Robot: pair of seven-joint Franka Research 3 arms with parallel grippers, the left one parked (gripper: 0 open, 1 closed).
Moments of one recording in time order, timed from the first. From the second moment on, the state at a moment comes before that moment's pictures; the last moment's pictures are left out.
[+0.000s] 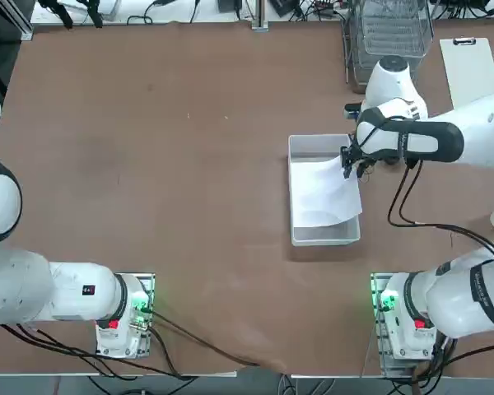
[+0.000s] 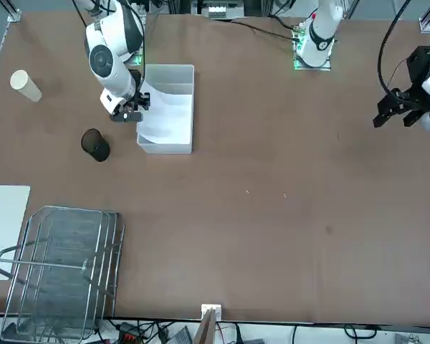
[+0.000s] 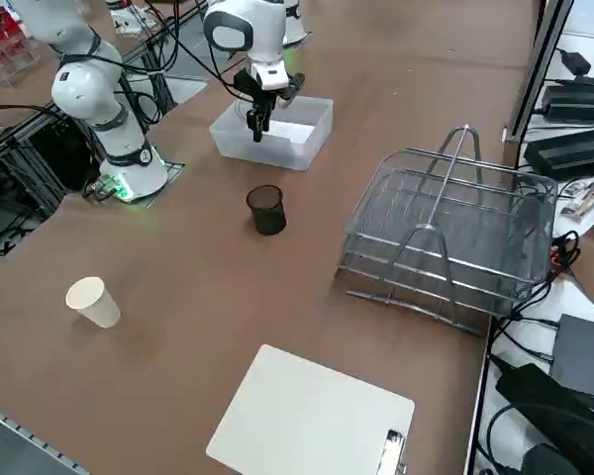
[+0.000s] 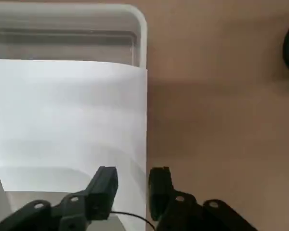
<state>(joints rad) 0.45 -0.09 0.00 -2.55 0.10 2.24 0.36</state>
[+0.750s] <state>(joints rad) 0.45 -0.09 0.00 -2.55 0.11 2.24 0.36</state>
